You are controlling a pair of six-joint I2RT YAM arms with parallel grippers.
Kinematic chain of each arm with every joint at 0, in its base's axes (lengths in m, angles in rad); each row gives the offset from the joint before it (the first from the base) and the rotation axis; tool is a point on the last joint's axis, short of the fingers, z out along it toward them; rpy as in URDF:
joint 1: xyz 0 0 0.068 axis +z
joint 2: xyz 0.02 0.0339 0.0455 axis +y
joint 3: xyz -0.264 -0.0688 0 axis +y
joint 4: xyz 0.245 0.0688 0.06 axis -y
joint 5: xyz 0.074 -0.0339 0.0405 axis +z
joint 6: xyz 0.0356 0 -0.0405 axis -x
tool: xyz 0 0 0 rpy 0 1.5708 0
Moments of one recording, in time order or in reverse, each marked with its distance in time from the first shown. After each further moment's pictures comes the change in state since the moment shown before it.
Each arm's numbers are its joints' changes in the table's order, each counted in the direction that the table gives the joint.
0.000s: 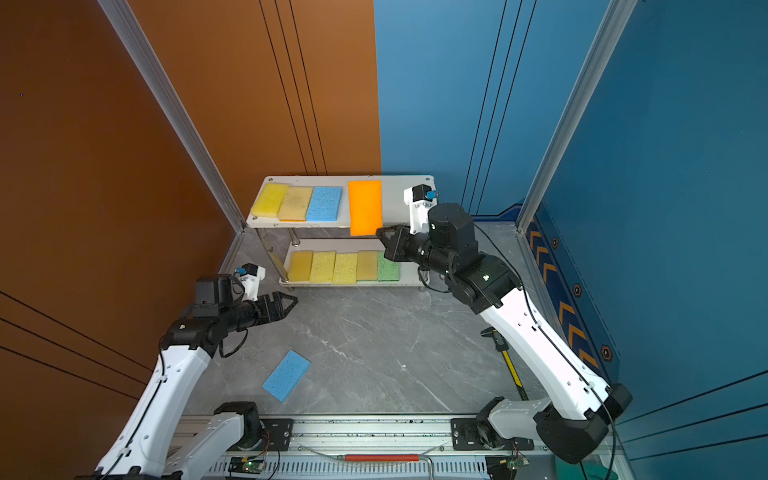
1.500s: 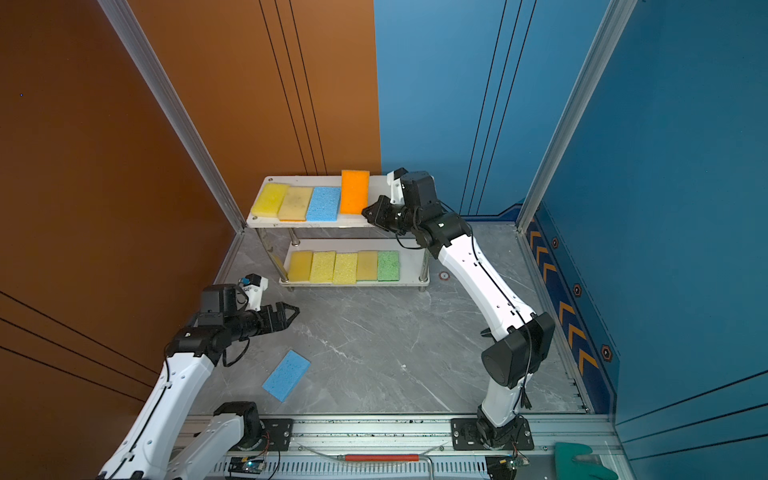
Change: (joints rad) left arm -0.006 -0.031 0.077 0.007 0.036 -0.022; right arm -0.108 0.406 -0.296 -0.012 0.169 -0.154
